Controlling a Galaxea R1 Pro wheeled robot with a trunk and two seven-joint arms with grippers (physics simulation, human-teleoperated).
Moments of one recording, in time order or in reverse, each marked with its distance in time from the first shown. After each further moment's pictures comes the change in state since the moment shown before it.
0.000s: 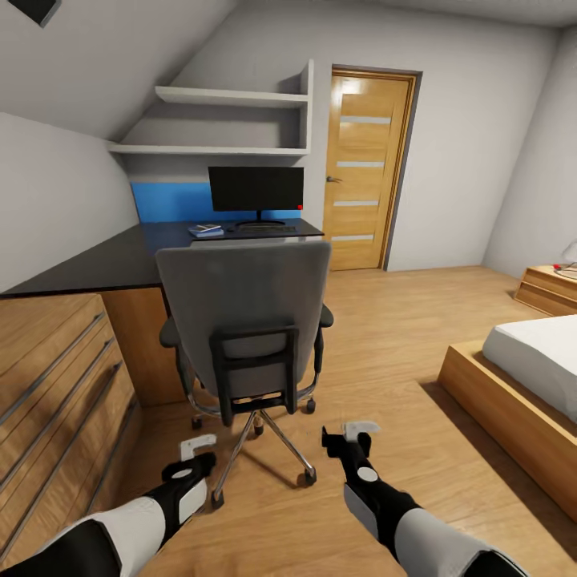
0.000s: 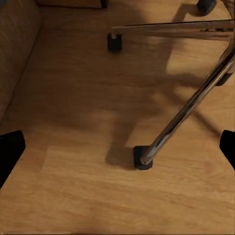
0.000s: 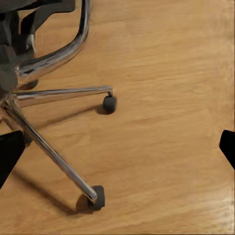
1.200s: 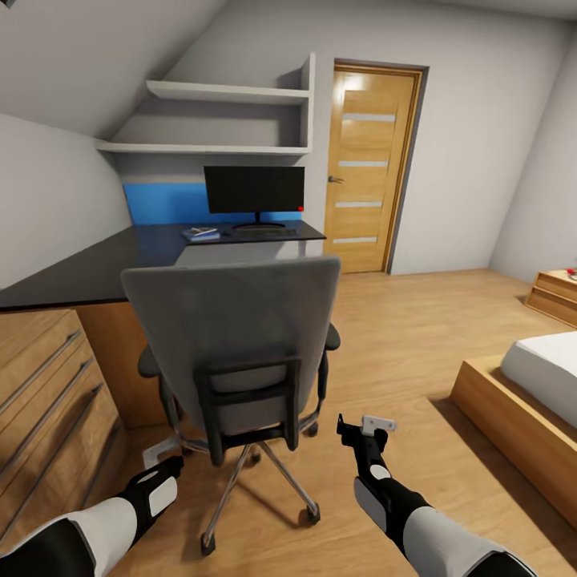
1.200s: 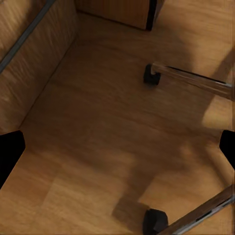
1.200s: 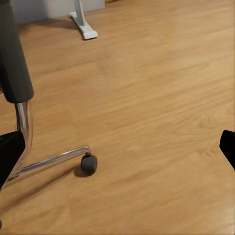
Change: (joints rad) left arm -0.001 0.103 -0.002 0.018 0.216 -0.016 -0.002; right arm 0.000 -0.028 -0.115 -0.007 0.006 -0.125 -0.033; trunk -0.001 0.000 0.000
